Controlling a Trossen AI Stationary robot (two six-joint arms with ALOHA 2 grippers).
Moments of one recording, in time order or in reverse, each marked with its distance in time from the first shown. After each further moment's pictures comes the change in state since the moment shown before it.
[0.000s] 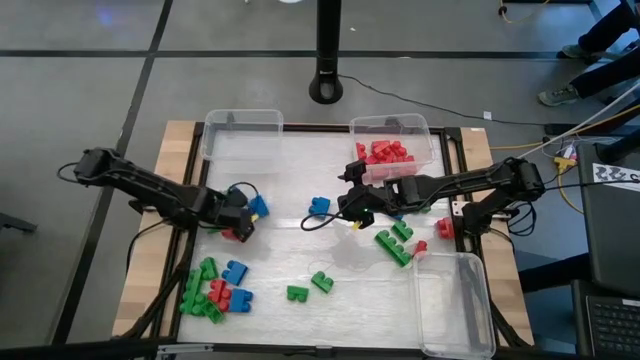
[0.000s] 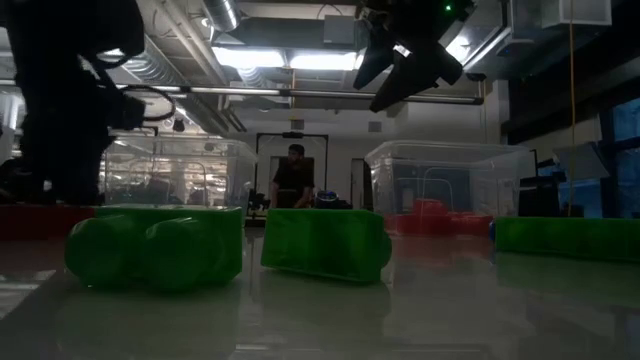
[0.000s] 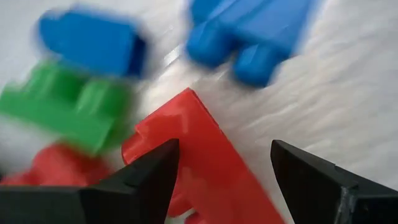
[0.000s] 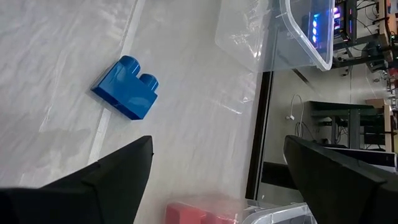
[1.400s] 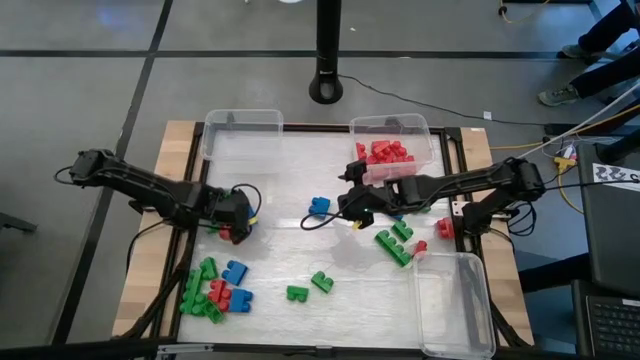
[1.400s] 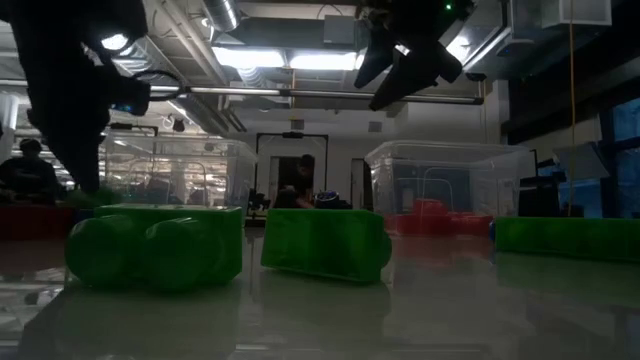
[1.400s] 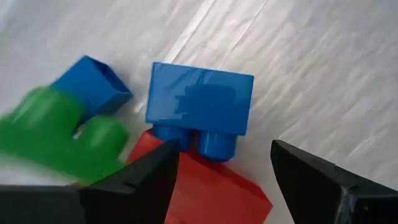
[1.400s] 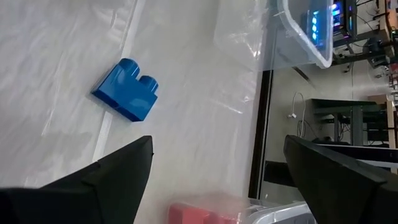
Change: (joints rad) left arm 0.028 -0.082 0.005 -0.014 0.028 0.263; right arm 0.000 0.000 0.000 -0.002 0.000 0.024
